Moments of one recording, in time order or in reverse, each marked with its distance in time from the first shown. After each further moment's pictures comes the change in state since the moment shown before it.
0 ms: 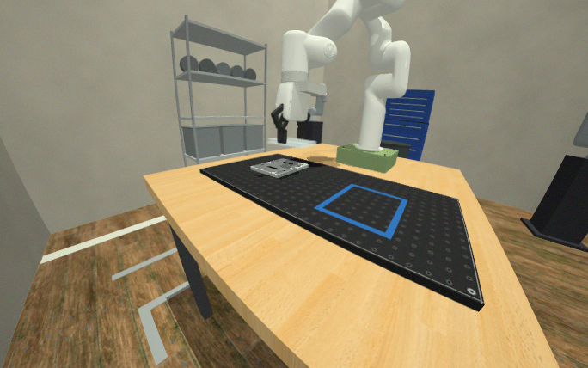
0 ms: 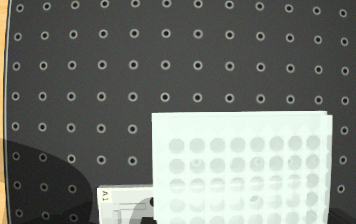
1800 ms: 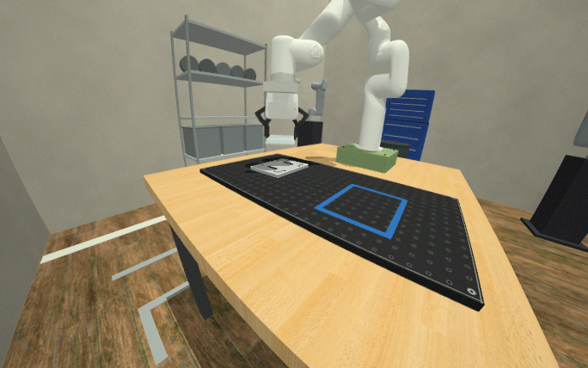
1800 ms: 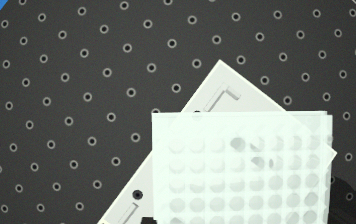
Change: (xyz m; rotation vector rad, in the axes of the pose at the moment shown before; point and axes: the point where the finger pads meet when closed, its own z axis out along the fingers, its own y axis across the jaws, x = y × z) arm -0.053 -0.010 -0.002 0.001 -0.001 0.893
